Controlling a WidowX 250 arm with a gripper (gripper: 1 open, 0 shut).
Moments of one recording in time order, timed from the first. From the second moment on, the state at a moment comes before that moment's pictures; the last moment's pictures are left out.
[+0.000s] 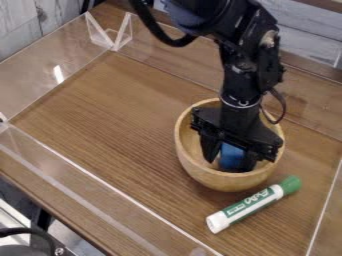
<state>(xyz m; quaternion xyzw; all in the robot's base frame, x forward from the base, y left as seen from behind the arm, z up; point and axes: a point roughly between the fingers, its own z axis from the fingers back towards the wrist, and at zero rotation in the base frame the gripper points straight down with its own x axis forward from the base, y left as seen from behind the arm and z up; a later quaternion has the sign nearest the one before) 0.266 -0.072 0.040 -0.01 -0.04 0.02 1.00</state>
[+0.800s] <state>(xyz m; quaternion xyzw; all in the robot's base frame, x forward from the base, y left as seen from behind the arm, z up) 0.269 -0.067 0.050 0.01 -0.02 0.01 1.00</state>
